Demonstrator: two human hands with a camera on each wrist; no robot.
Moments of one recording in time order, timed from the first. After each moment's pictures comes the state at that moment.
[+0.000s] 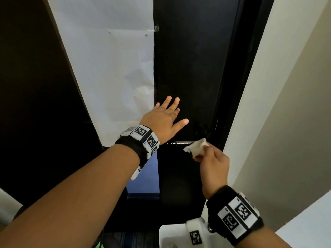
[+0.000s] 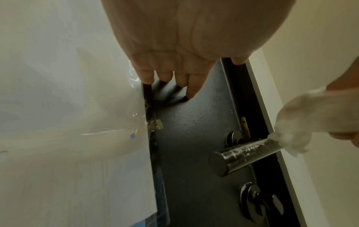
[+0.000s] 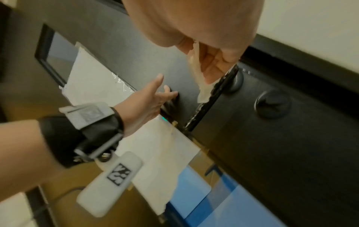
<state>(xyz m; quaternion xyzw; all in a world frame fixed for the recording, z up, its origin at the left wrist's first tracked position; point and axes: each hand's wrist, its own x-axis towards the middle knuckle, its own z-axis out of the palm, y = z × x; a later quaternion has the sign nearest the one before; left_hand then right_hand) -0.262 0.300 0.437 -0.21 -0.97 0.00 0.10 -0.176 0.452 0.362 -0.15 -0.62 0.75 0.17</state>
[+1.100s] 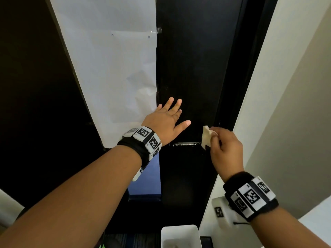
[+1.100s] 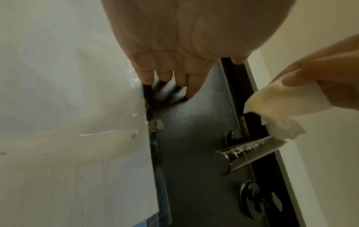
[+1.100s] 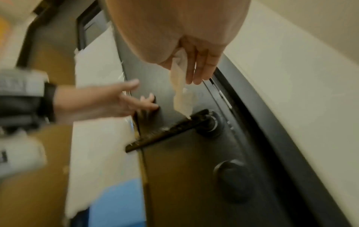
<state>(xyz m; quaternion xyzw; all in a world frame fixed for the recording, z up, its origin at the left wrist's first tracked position) -0.262 0.298 0.439 -0.22 -0.97 -0.01 0.08 -0.209 0.494 0.371 0.06 -0.84 0.42 0.34</state>
